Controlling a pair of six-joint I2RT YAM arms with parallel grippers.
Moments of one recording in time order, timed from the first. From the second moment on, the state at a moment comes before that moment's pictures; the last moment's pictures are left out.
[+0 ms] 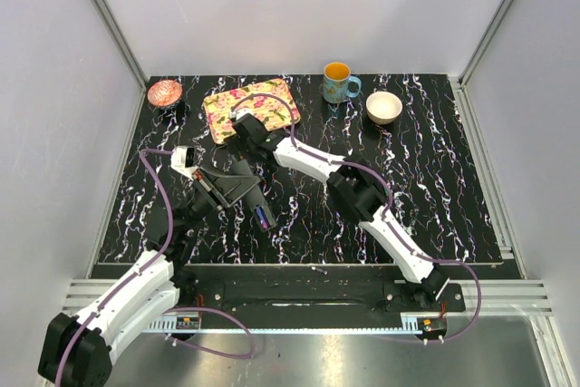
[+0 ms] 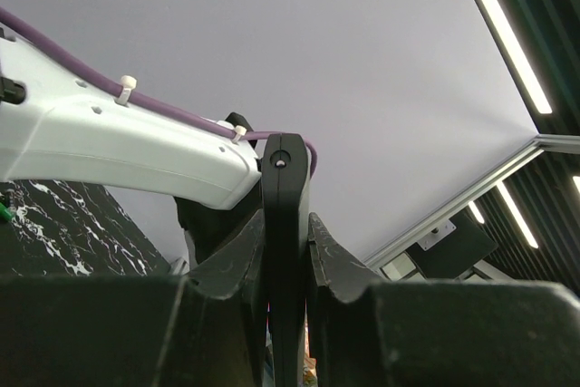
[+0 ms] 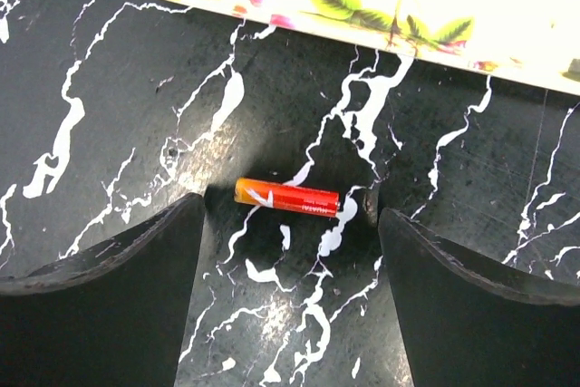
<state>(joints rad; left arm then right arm) -0.44 0.67 0.23 0.98 0.50 -1.41 0.87 2.56 2.21 -0.42 0.15 0.26</state>
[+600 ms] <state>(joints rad) -0.44 0.67 0.22 0.98 0.50 -1.42 0.87 2.65 2.37 -0.52 0.24 0.27</state>
